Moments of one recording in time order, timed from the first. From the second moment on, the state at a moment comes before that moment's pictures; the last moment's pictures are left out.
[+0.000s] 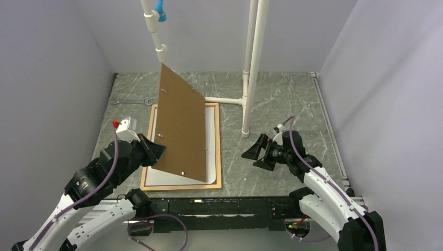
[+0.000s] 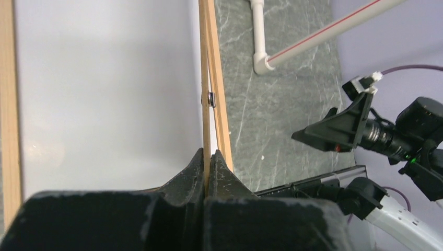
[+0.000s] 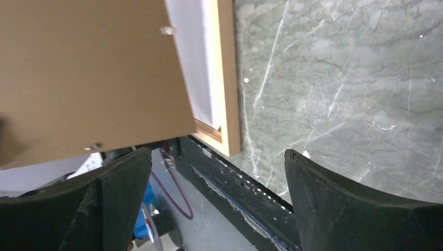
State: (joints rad) left arm -0.77 0.48 0.94 -0.91 -0.29 -0.83; right arm 0.30 0.80 0.41 -0.29 -0.60 0.88
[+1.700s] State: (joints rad) left arm -0.66 0.23 1.09 -0.76 -0.02 -0.95; right arm 0.48 1.10 0.81 0.53 -0.74 1.23
